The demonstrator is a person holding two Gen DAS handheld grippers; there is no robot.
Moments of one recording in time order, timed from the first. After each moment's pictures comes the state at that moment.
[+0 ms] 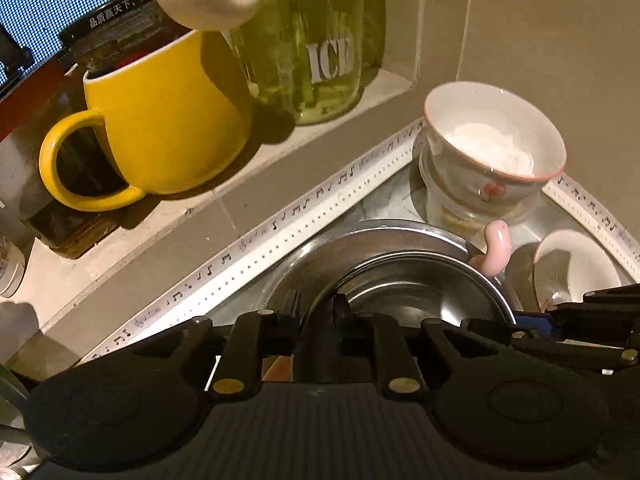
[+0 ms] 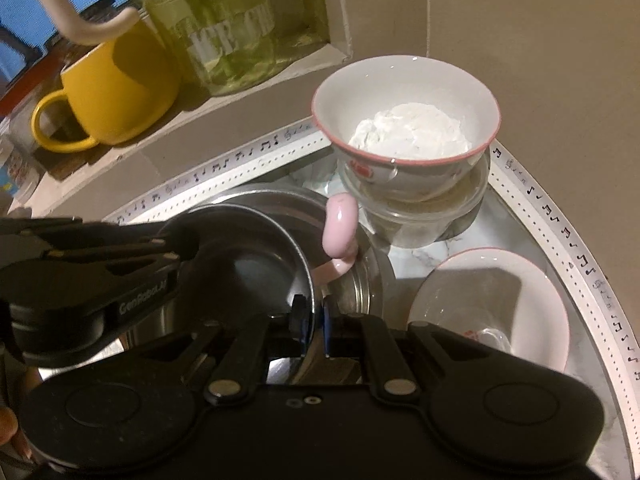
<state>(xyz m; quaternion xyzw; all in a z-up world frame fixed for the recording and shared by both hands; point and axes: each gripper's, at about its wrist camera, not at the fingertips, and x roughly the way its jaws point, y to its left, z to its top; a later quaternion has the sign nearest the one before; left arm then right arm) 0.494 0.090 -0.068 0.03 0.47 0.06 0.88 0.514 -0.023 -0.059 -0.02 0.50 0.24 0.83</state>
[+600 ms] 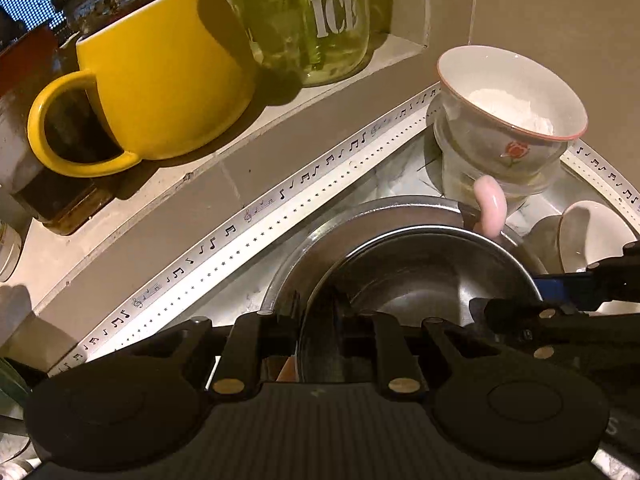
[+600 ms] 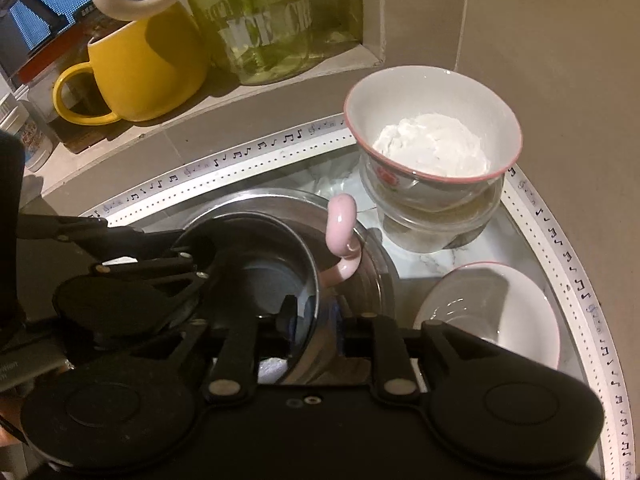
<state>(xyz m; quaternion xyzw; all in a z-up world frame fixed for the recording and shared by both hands) 0.497 0.095 -0.086 0.04 0.48 0.08 0.87 0.512 -0.015 -0.053 -0.06 0.51 0.26 0.82</state>
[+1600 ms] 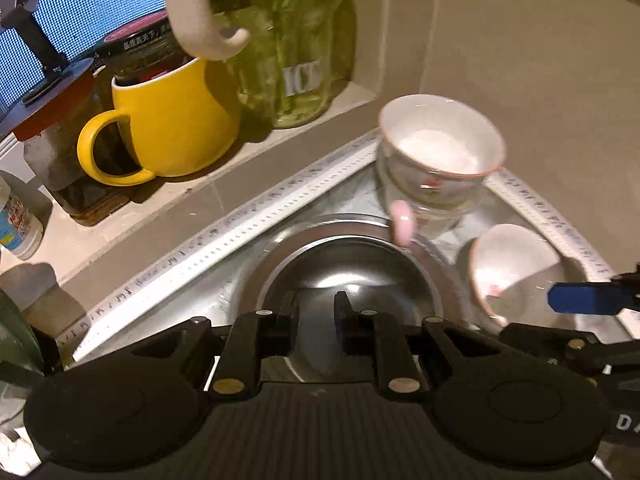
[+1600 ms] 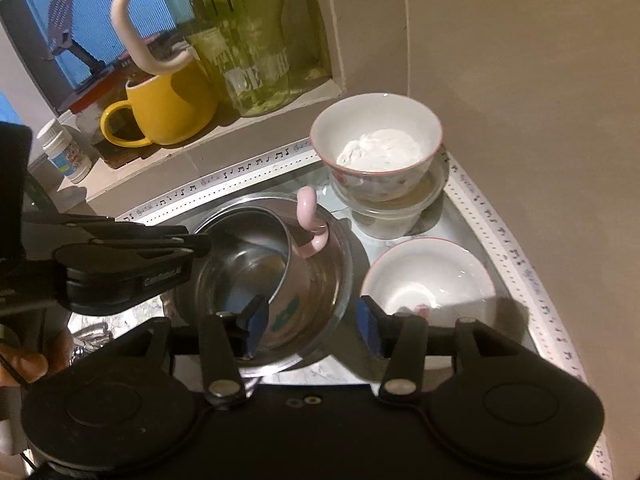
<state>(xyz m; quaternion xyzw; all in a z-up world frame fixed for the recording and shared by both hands) 0.457 0.078 -0.030 -0.01 0.46 0.04 0.89 0.474 -0.082 -0.003 -0.03 0.48 0.27 0.83</state>
